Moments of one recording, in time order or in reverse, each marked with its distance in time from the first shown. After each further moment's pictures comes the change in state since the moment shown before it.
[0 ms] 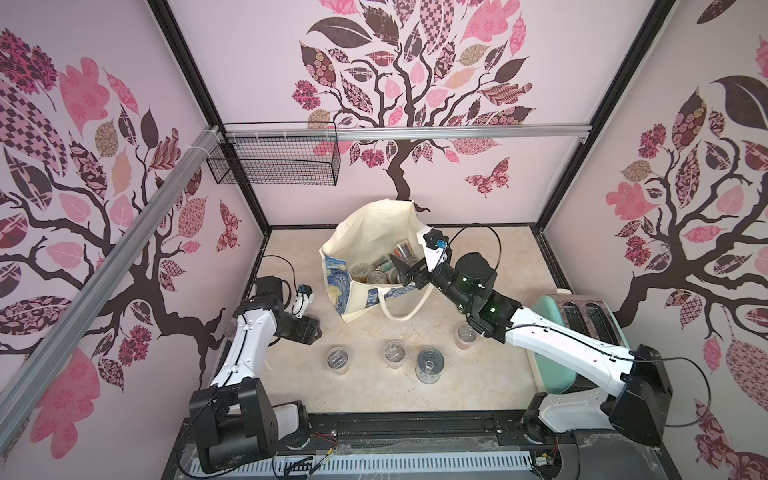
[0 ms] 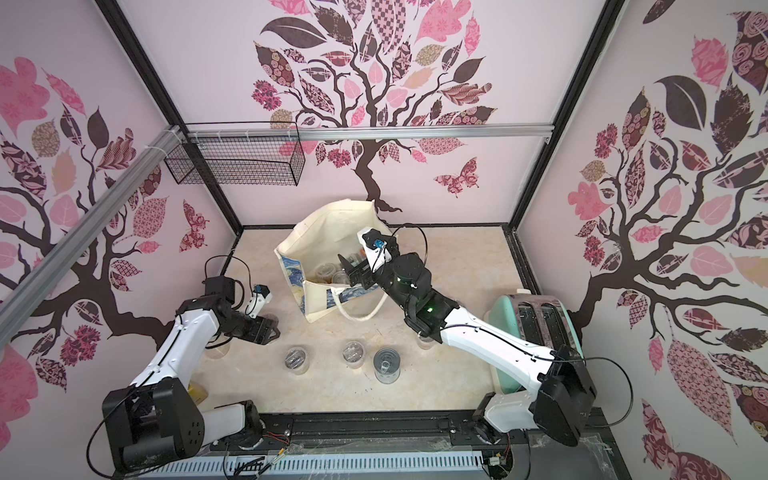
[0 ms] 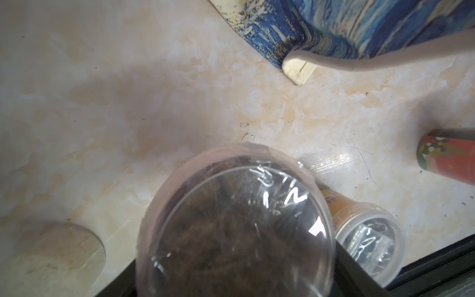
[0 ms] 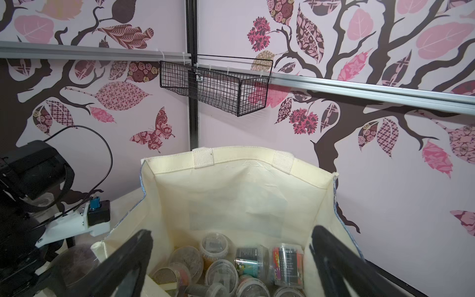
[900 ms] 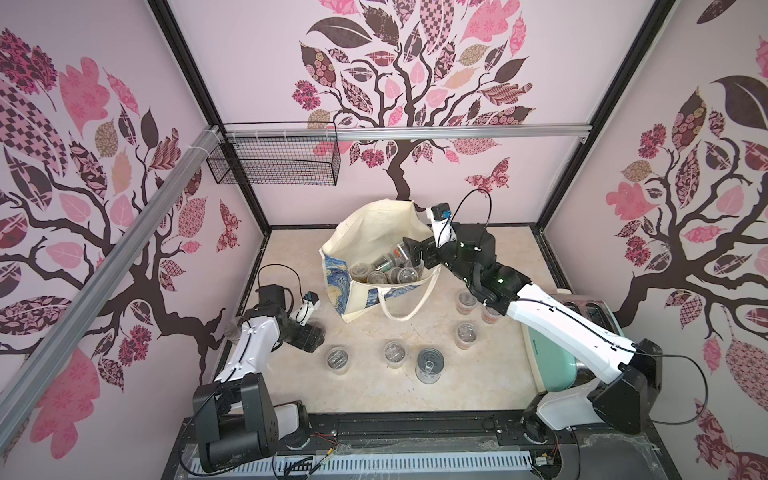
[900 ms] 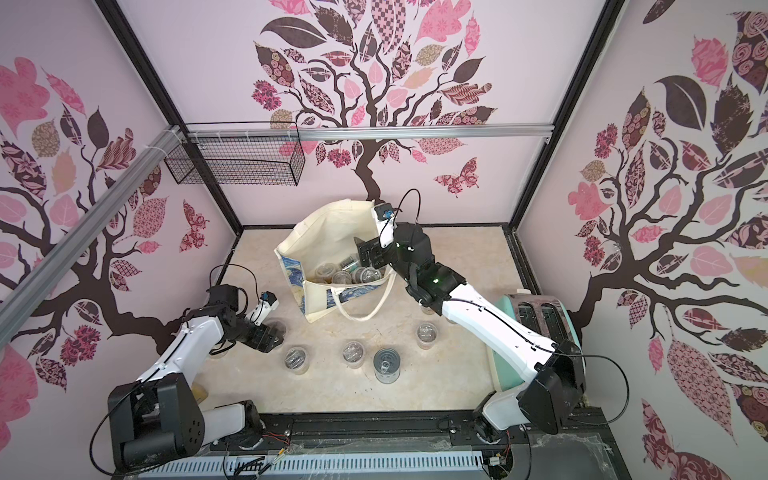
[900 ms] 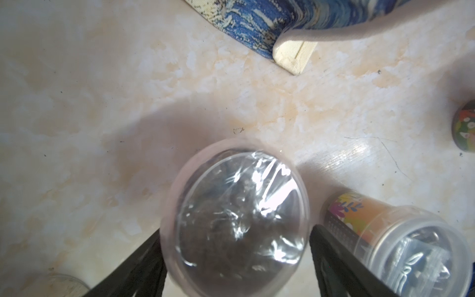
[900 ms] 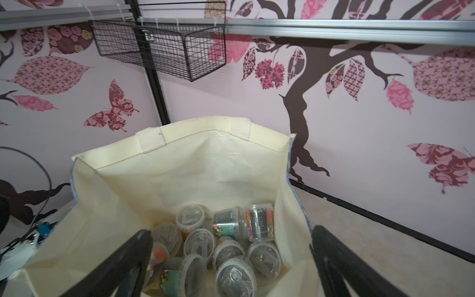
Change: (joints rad) left arm 0.006 0.006 -0.089 0.103 0.025 0.126; right arm -0.153 0.091 0.274 -0.433 0.008 0.142
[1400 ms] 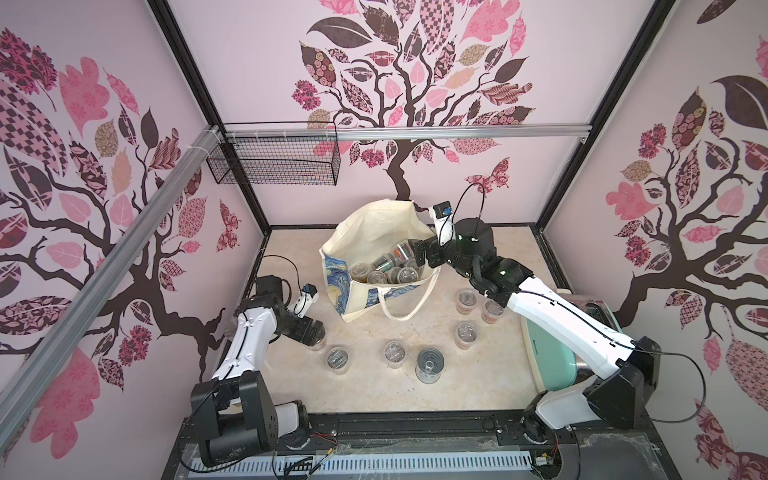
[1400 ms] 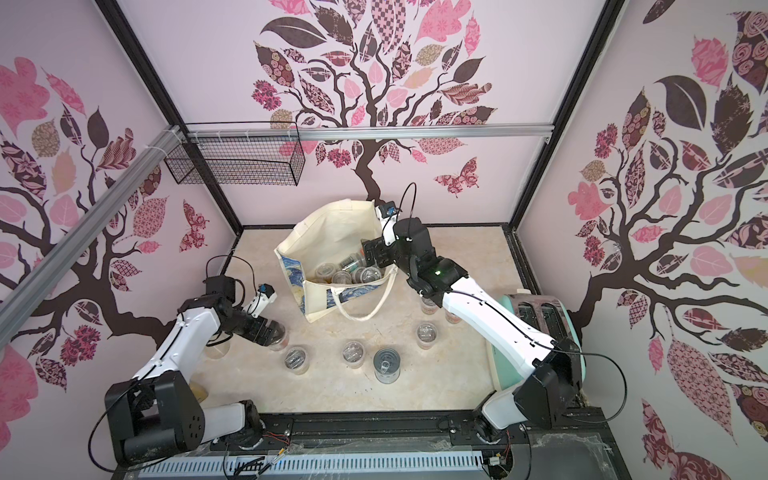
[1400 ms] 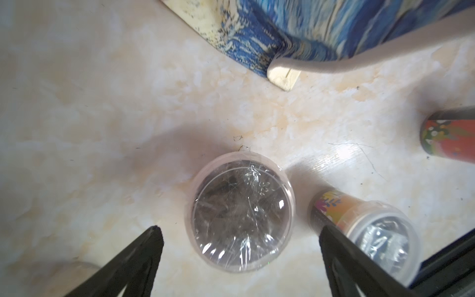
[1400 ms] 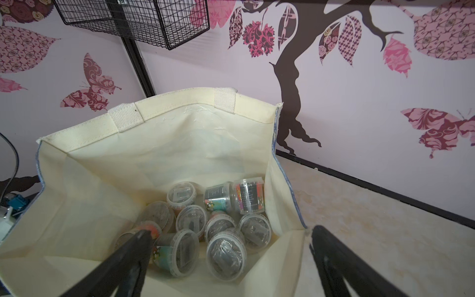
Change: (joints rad) left arm 0.000 0.013 0.178 -0.138 0.011 -0.005; right arm -0.041 0.040 0.104 -0.185 -0.013 0.045
